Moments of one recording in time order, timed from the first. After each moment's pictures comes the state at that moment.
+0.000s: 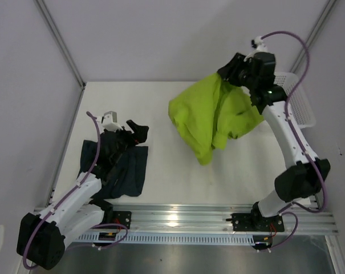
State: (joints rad) left arm -0.38 0.91 0.50 0.20 -0.10 -0.60; right arm 0.22 1.52 1.70 -0.28 -0.20 0.51
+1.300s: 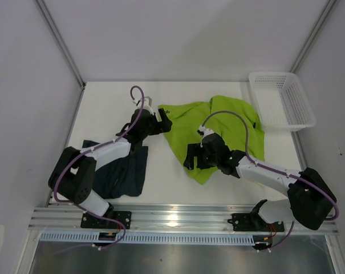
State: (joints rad) left arm -0.50 1.52 0.83 0.25 -0.09 -0.55; right arm 0.75 1.31 0.74 -0.15 -0.05 0.58
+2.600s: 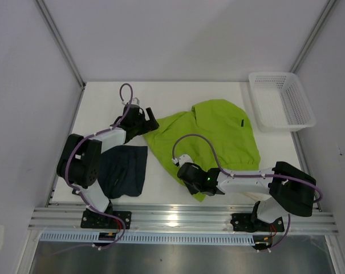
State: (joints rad) left arm -0.30 1.71 0.96 0.06 0.03 -0.58; right arm 1.17 1.50 0.73 -0.27 0.28 0.41
